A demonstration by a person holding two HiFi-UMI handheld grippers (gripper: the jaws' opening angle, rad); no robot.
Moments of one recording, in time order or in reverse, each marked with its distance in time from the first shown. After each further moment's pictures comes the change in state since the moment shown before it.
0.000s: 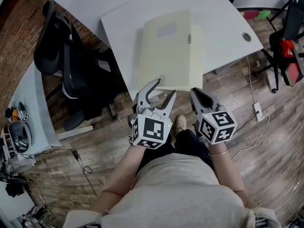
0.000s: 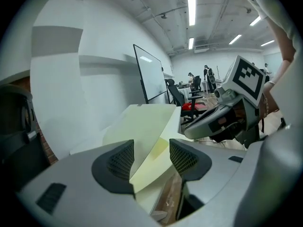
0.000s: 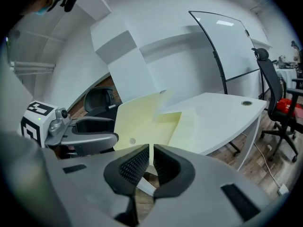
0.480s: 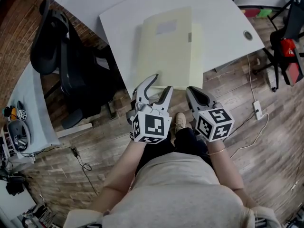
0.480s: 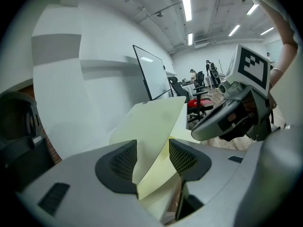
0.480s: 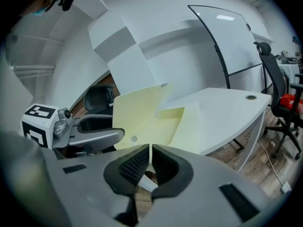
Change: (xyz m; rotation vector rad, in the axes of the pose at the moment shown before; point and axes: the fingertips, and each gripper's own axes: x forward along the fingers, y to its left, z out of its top) left arm 0.013 0.014 -0.007 0.051 -0.002 0.085; right arm 0.014 0.002 -0.009 0.018 0.036 0.032
